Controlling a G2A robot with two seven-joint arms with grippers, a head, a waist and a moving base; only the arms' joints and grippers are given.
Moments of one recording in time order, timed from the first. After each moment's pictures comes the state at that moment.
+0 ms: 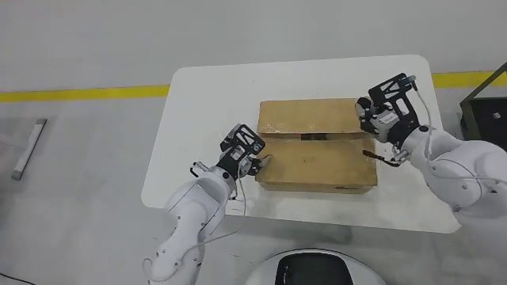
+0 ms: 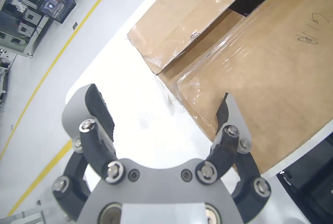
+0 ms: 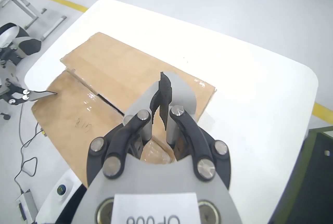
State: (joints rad) left arm 1.18 -1.30 -1.23 -1.89 1.67 -0.44 -0.58; right arm -1.14 -0.93 1.30 -2.00 -0.82 0.10 0.67
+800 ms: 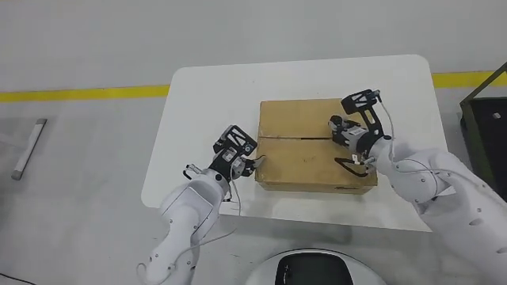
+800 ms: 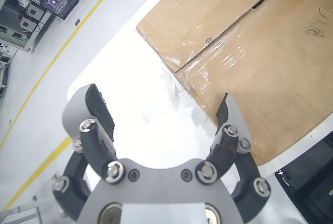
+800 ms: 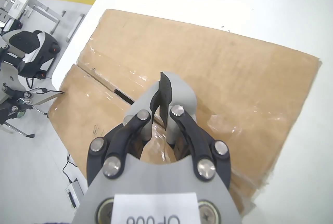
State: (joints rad) left arm 1.21 -1.29 -1.27 -1.91 1.65 -0.44 -0.57; right arm -1.07 -0.99 1.15 -1.88 -0.64 0.18 0.63
